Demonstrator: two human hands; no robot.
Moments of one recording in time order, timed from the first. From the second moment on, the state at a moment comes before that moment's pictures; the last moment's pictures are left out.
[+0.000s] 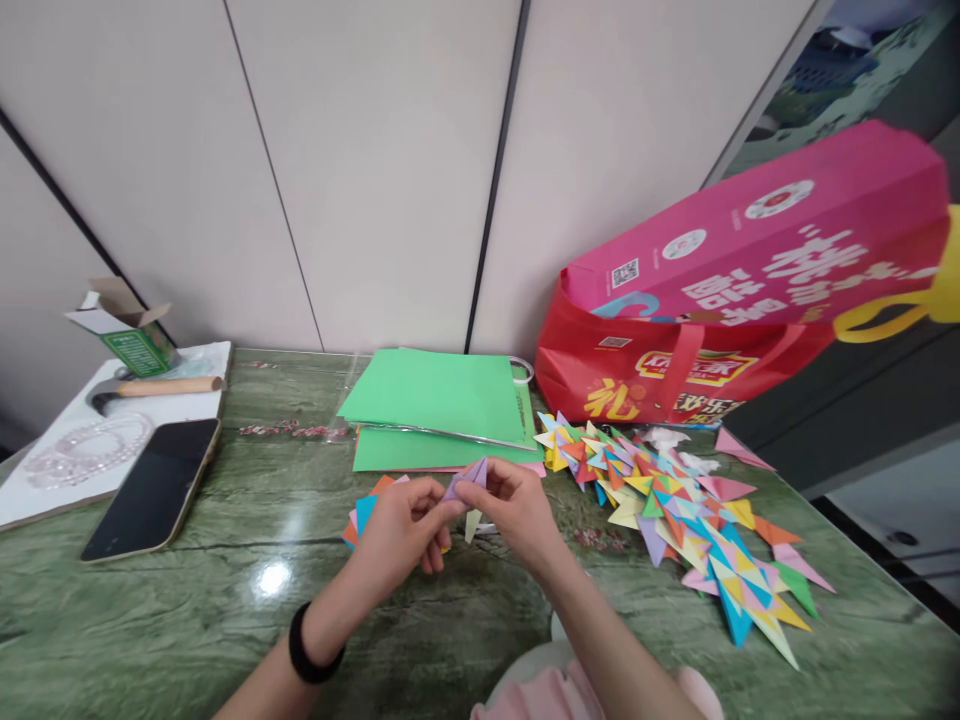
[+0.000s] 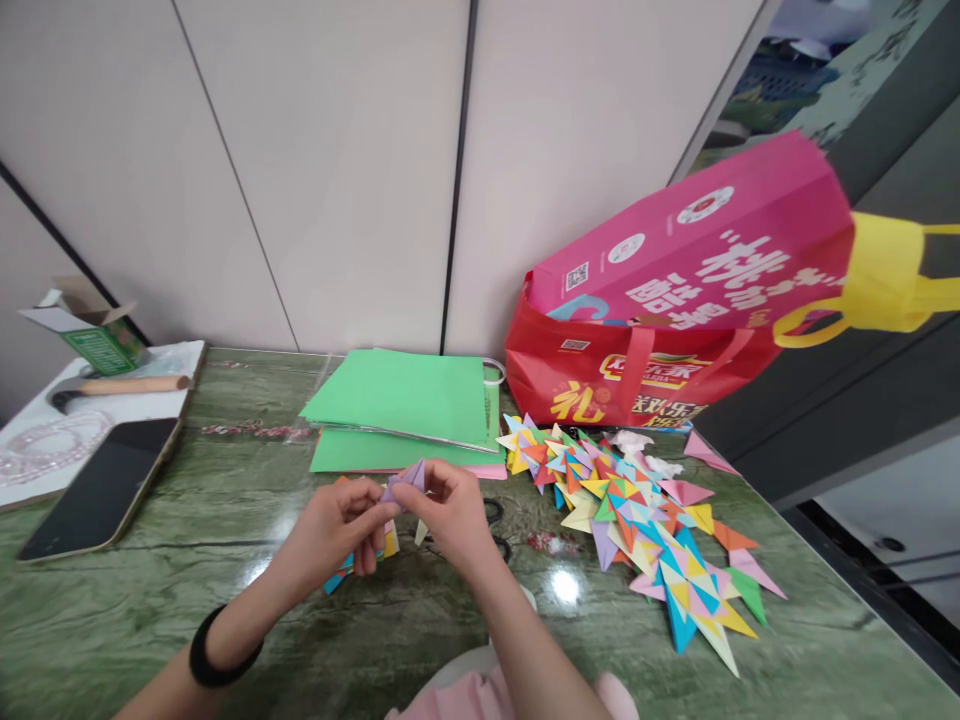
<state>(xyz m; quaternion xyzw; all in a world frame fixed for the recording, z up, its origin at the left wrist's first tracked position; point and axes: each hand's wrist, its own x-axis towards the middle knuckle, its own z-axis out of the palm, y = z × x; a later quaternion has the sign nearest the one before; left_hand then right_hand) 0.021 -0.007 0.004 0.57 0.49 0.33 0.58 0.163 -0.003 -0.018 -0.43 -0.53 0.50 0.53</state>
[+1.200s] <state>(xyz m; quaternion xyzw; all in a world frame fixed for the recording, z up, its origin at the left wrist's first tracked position) -0.028 0.017 -0.038 0.82 0.51 0.06 0.24 0.203 0.012 -0.053 -0.71 -0.61 0.16 0.32</state>
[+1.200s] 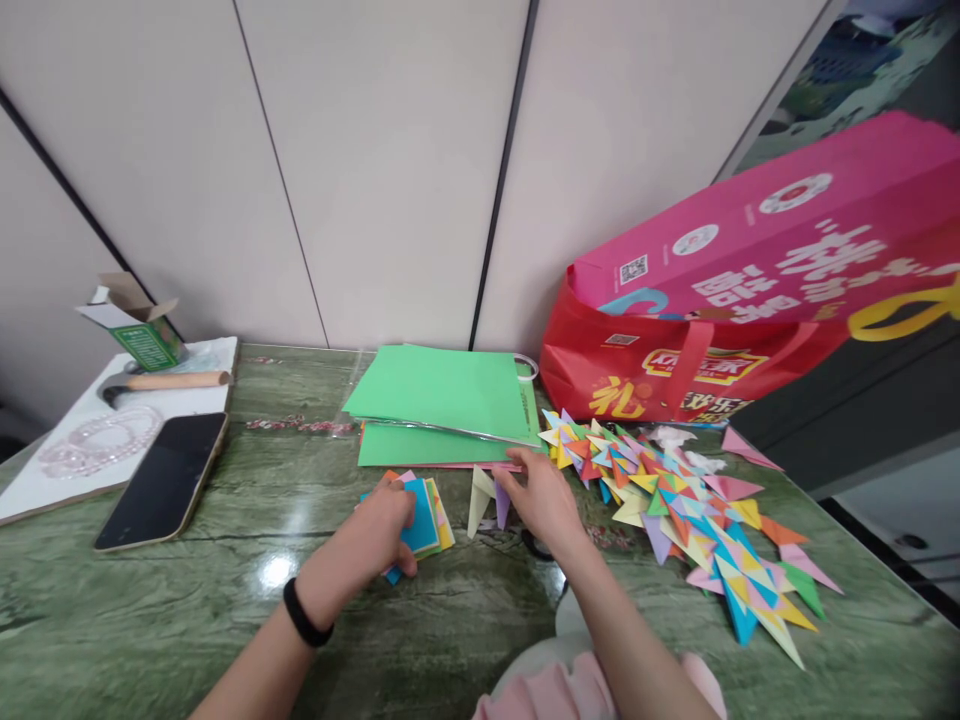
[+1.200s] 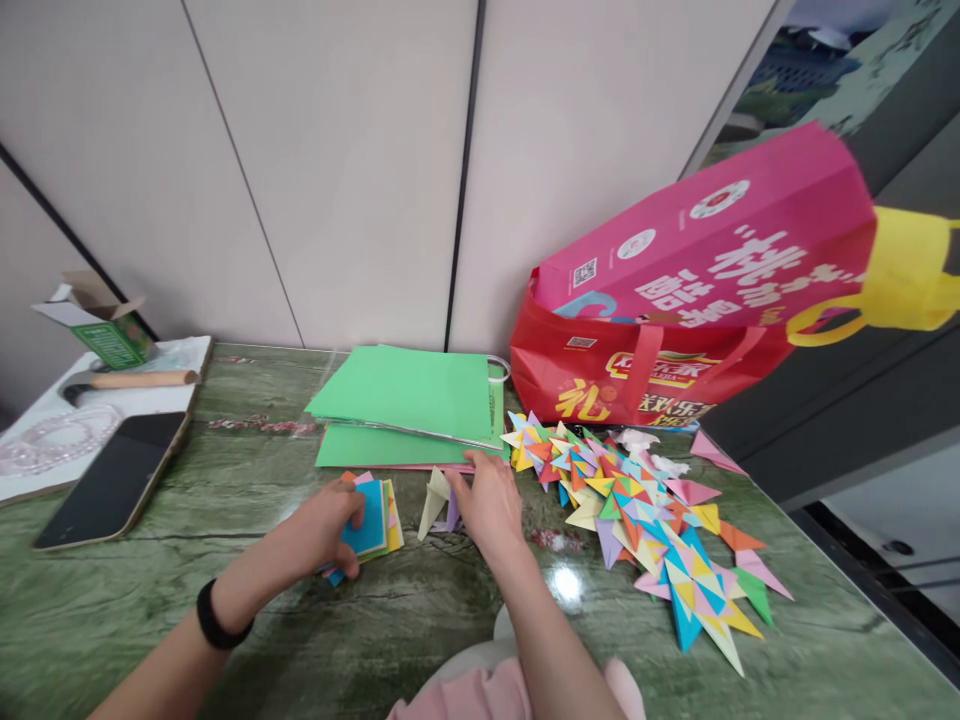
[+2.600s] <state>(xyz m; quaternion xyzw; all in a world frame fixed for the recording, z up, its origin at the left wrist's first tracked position) 0.000 0.002 0.003 0.74 0.40 0.51 0.19 0.171 -0.001 -0.014 -0.40 -0.58 0.44 0.56</state>
